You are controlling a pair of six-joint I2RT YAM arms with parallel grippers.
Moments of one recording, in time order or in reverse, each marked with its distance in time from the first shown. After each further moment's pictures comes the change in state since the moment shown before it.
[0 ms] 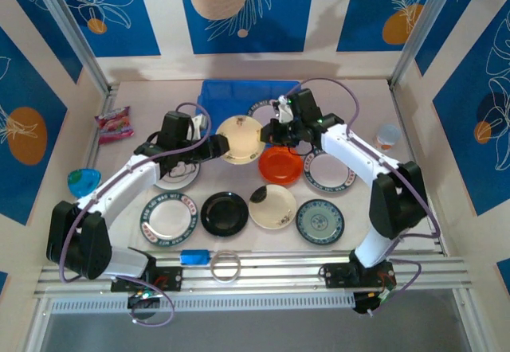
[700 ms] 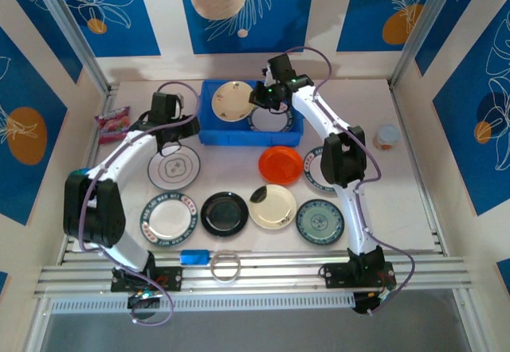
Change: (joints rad) left arm 0.158 0.240 0.218 -0.035 -0.312 0.215; right arm -0.056 0.713 0.923 -0.251 0.102 0.058
